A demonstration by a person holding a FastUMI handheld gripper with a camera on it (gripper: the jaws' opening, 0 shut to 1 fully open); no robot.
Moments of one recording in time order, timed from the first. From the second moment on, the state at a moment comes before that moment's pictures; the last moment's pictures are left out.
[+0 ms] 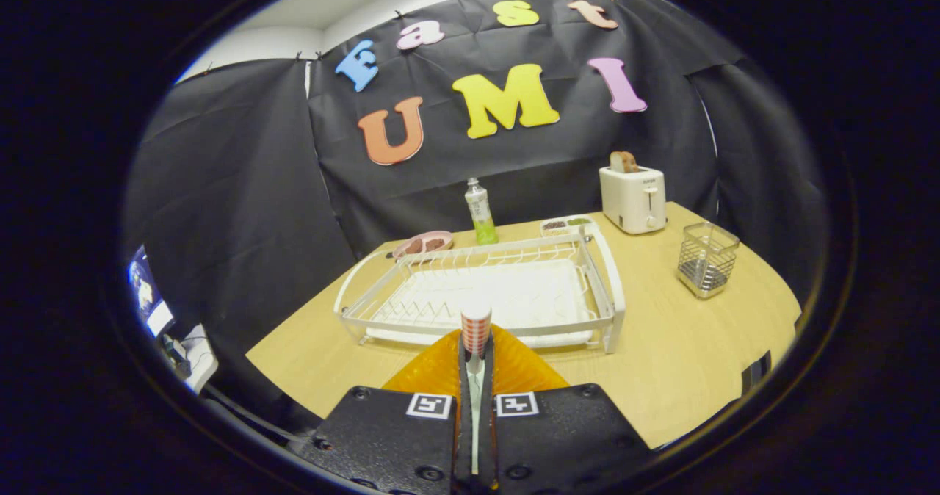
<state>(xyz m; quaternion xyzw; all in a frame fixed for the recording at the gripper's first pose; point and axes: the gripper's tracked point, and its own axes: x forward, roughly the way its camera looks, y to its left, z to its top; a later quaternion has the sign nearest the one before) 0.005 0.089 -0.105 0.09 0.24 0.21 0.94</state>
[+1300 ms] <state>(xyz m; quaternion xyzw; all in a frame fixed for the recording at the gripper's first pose) 0.020 0.048 -0.081 0.03 0.15 0.13 0.98</state>
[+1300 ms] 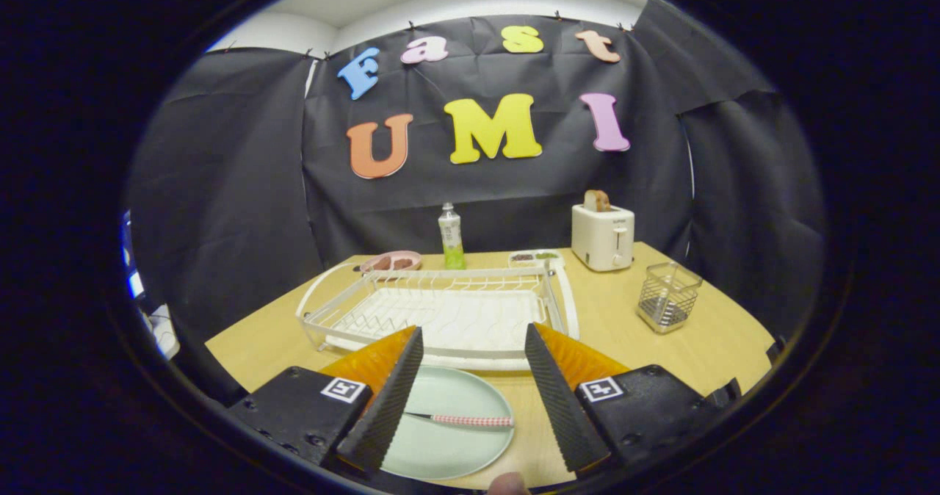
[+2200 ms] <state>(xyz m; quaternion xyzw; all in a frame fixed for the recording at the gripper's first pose) -0.044 0.009 -0.017 0.02 0.01 0.05 1.00</state>
